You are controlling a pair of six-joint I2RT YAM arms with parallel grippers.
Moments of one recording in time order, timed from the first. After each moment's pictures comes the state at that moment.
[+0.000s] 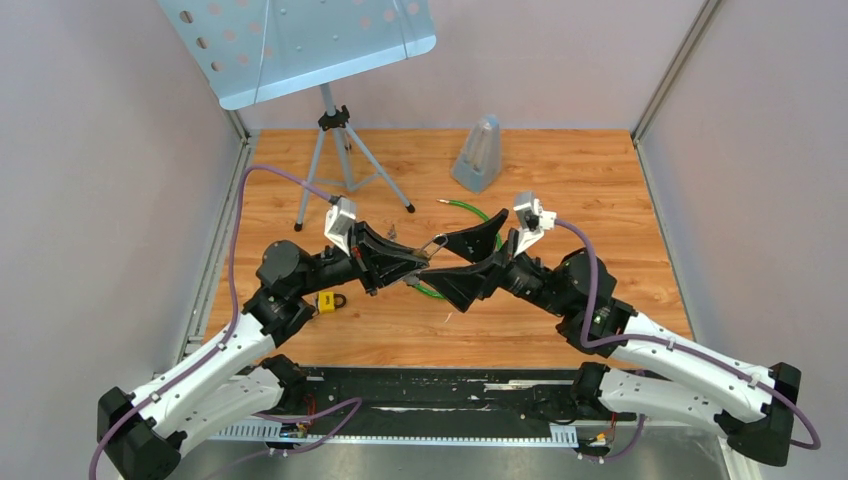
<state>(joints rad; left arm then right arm) -0.70 0.80 0.63 0.46 0.62 -0.55 1.05 0.86 0.79 0.35 -0.14 0.50</state>
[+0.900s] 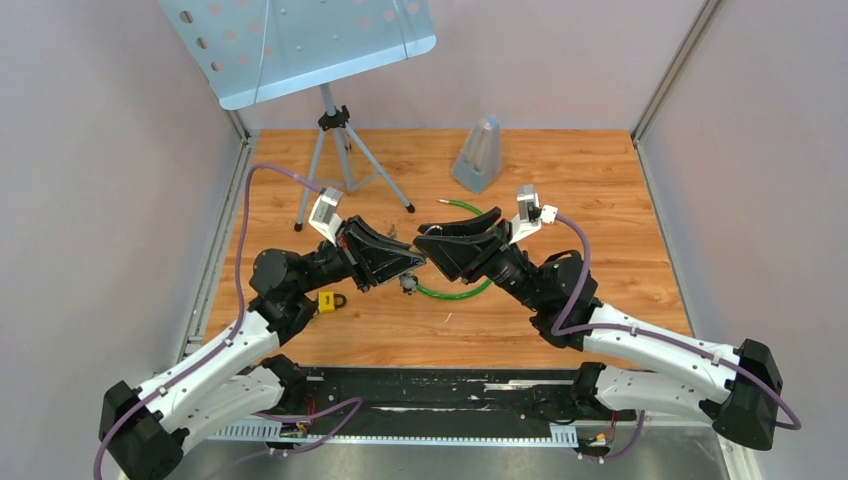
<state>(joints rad) -0.69 0.83 0.60 0.75 0.63 -0.92 1.05 1.00 0.72 0.79 -0.03 0.62</state>
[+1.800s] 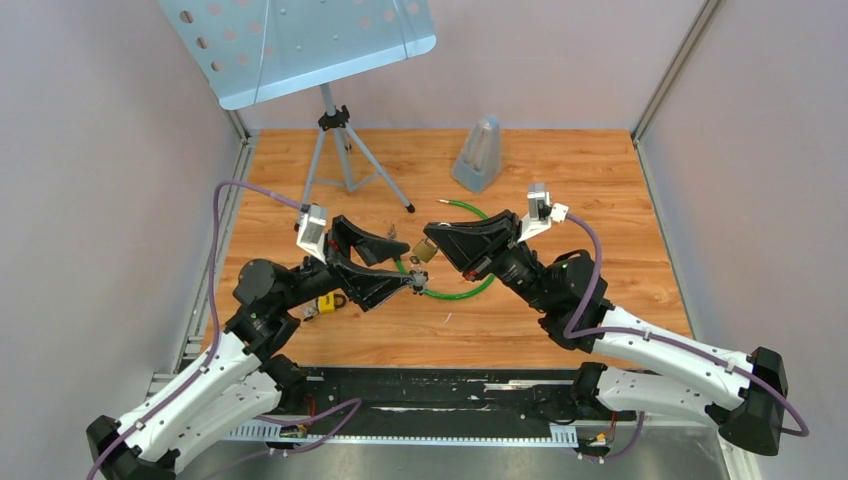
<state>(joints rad) -0.69 0.65 0.59 0.47 0.55 -0.66 1.06 0.94 0.74 0.70 0.03 0.60</state>
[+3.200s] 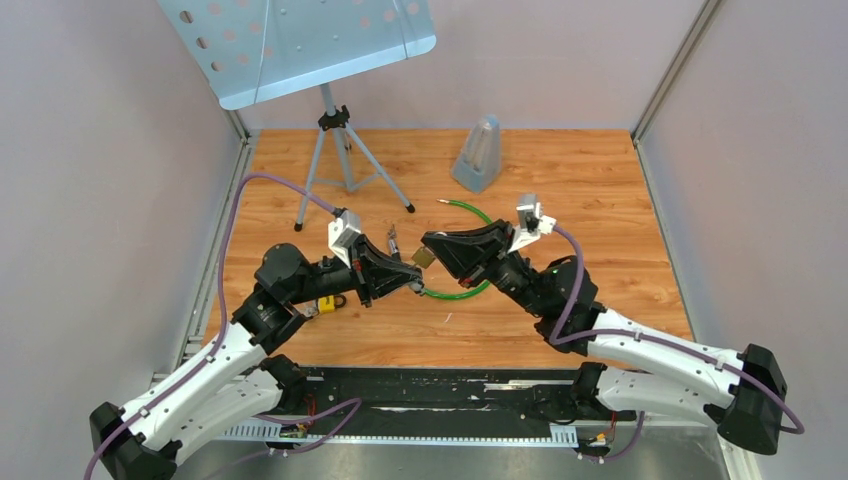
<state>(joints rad) -0.70 0.72 0.63 0.24 0.60 -0.43 1.05 0.97 0.68 0.72 0.02 0.52</state>
